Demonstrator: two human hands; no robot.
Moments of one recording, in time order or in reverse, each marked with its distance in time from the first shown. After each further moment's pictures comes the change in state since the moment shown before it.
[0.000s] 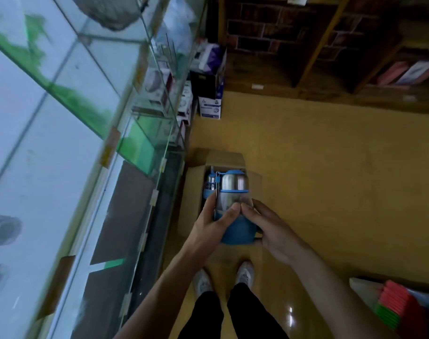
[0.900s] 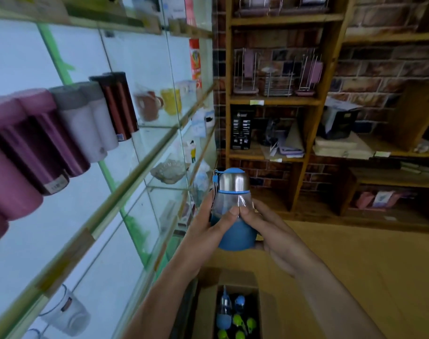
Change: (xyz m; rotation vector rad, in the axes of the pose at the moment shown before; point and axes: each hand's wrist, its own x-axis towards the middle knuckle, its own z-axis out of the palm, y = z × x) left_hand -0.121 0.240 -0.018 0.193 -0.025 0.693; right_hand -0.147 -0.195 0.088 -0.138 -0.029 -0.694
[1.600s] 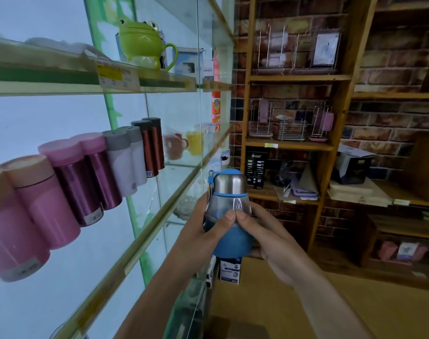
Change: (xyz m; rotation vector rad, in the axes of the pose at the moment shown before) left_hand 0.005 0.068 -0.060 0.033 0.079 0.197; right_hand 0.029 -0.064 0.053 -0.021 -0.086 -0.180
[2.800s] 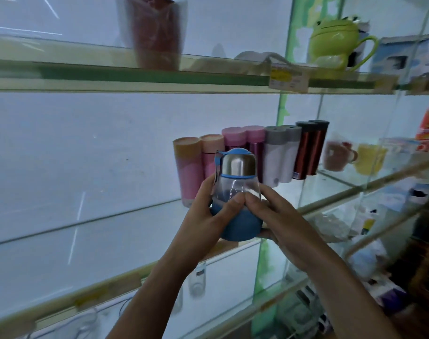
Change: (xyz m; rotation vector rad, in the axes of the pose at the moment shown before) left_hand -0.084 0.060 -0.062 0.327 0.822 -0.025; right_hand 0.064 -0.034 0.129 0.038 -0.839 -0.127
